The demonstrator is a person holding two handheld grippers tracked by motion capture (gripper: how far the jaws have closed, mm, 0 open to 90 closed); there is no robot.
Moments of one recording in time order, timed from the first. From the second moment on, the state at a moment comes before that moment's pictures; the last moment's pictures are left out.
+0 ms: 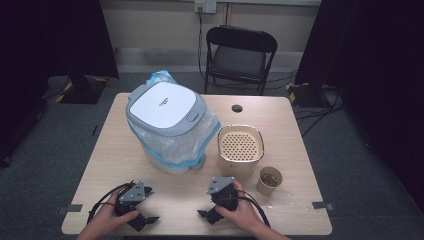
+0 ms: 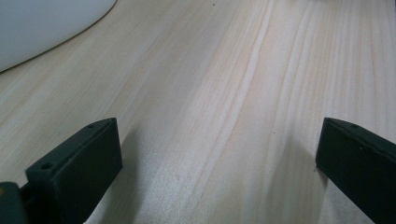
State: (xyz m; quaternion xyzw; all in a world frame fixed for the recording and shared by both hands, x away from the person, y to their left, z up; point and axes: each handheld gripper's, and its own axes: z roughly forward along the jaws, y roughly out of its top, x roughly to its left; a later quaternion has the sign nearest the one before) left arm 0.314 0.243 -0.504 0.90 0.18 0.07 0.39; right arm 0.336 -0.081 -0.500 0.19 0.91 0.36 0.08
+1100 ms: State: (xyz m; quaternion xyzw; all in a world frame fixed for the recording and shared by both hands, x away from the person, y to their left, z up) left arm 0.314 0.244 -0.503 0.90 0.18 0.07 0.39; right arm 0.345 -0.107 -0.392 0.16 0.93 0.34 0.04
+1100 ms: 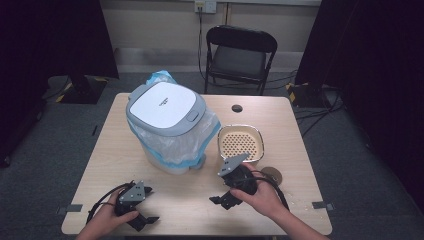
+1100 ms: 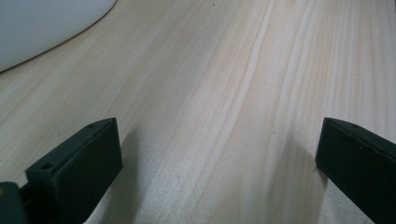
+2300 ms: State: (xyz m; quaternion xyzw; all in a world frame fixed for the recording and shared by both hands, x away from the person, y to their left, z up) left arm 0.315 0.244 -0.503 0.90 0.18 0.07 0.39; right arm 0.395 -0.100 -0.307 0.17 0.93 0.33 0.06
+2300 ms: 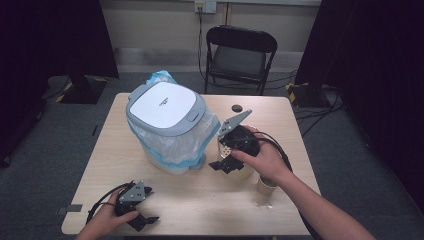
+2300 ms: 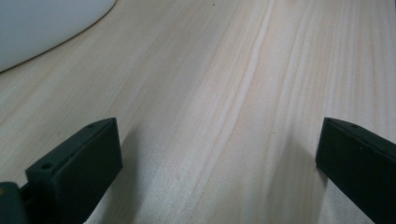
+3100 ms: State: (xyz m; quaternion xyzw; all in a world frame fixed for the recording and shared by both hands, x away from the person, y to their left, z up) left arm 0.314 0.244 -0.503 0.90 0.18 0.07 0.38; right arm 0.435 -0.099 -0.277 0.20 0.92 0.34 0.08
